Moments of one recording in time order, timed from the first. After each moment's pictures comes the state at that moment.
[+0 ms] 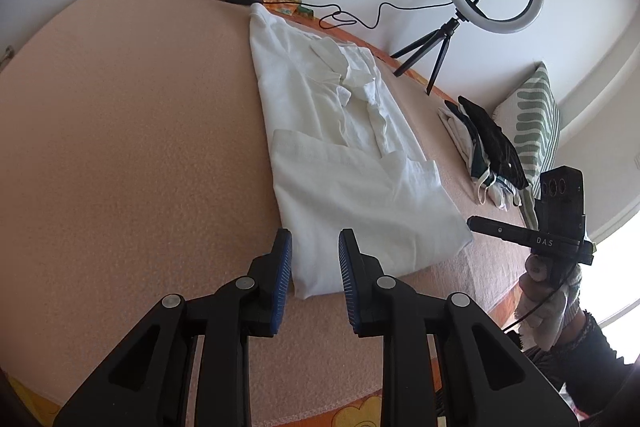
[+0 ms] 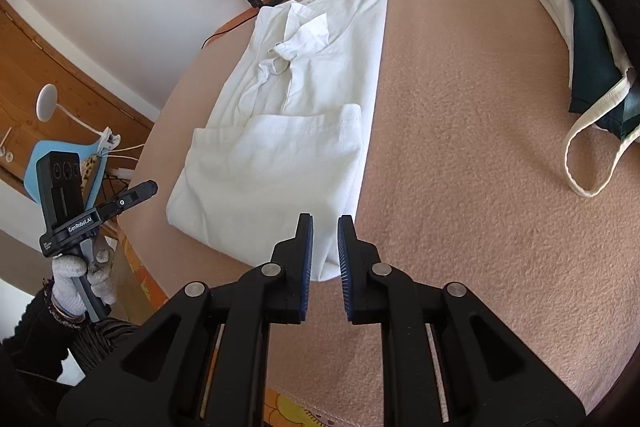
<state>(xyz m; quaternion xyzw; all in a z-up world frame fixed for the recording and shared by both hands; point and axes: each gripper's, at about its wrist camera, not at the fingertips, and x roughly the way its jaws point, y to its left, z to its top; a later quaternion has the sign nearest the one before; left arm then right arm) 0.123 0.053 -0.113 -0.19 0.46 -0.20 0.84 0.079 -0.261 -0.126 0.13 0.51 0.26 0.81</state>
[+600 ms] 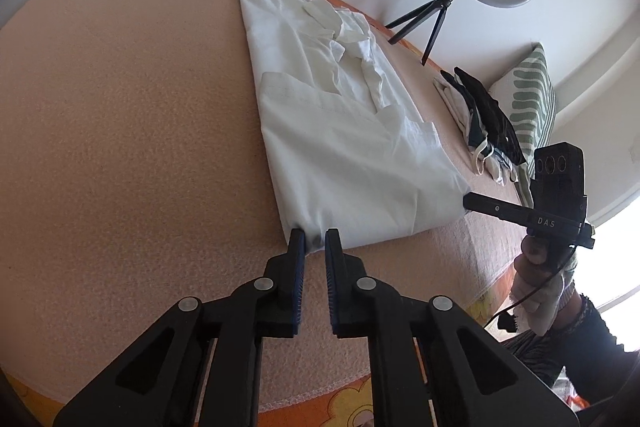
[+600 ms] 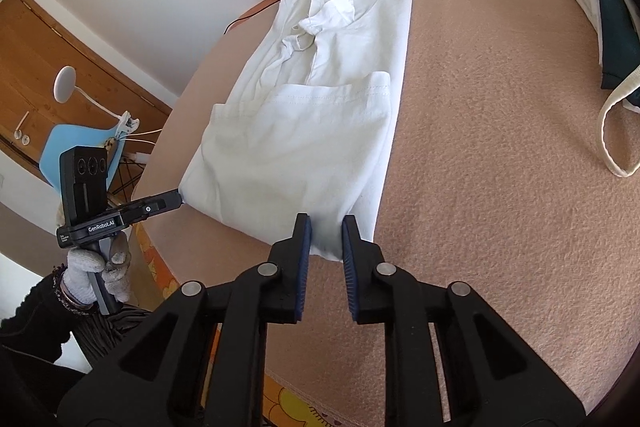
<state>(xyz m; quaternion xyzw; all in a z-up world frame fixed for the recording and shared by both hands) 0.114 0.037 -0.130 -0.18 0.49 -0.22 0.82 0.072 -0.251 -0.142 0.14 0.50 0.30 0.80</state>
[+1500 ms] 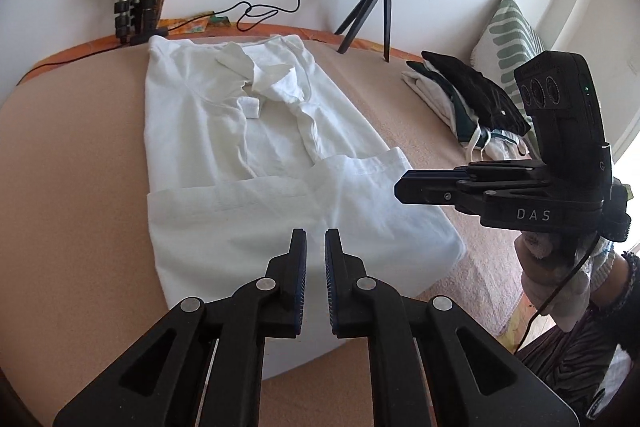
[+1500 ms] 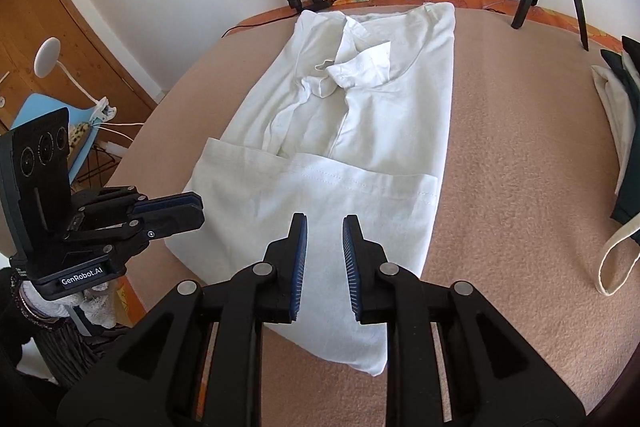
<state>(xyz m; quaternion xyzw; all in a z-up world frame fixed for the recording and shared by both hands) 0.165 -0.044 -0.112 -0.04 0.44 -0.24 0.86 0.114 -0.193 -0.118 0.04 0.47 0.27 0.84</state>
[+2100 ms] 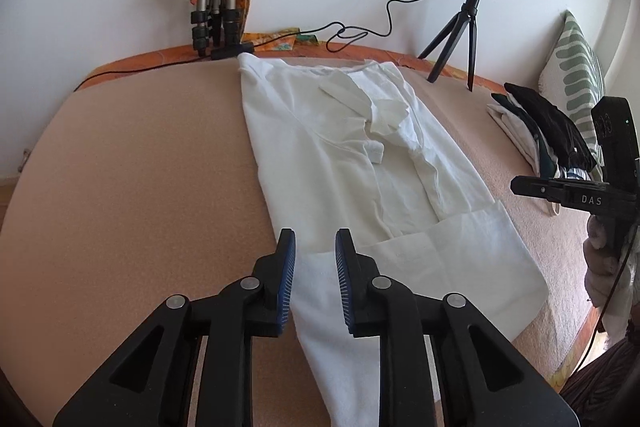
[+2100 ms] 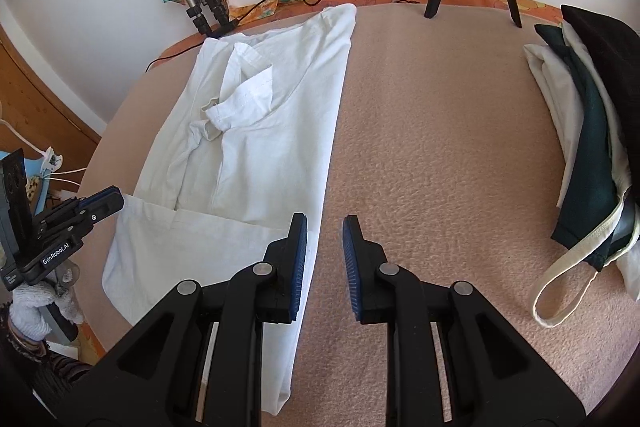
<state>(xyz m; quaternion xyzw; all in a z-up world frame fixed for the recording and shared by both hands) 0.204 0.012 -0.104 -0.04 0.42 -0.14 0.90 0.159 -0.248 -0.119 0.07 0.48 0.17 0.86</state>
